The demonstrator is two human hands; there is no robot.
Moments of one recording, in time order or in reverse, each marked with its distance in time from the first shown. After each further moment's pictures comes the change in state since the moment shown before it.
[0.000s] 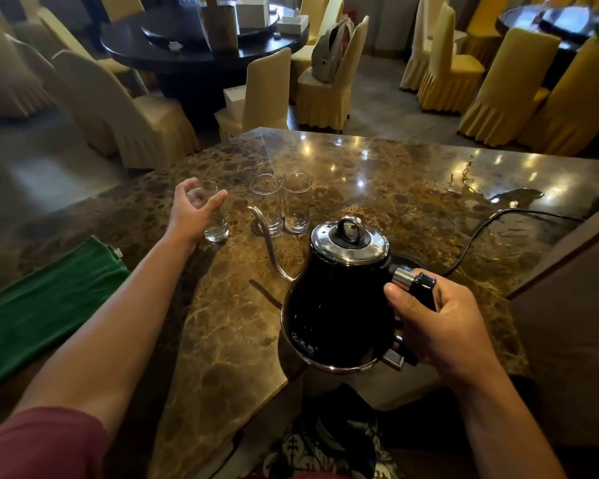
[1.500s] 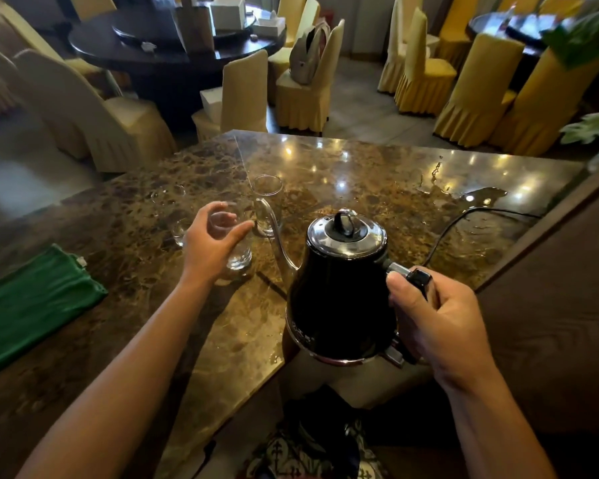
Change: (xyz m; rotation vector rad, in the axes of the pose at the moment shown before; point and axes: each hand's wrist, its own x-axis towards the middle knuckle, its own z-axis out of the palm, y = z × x) left_hand -0.084 0.007 0.072 0.068 -0.042 0.312; right_hand -0.006 -0.006 -0.030 -0.078 0.101 -0.068
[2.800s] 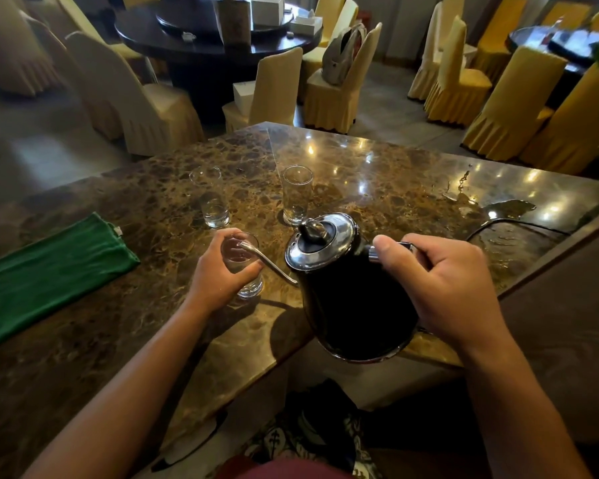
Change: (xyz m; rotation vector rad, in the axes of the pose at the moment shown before) left_hand -0.074 -0.015 -0.037 0.073 -0.097 -0.010; right_hand 0.017 -0.037 0.025 -0.619 -0.086 -0.283
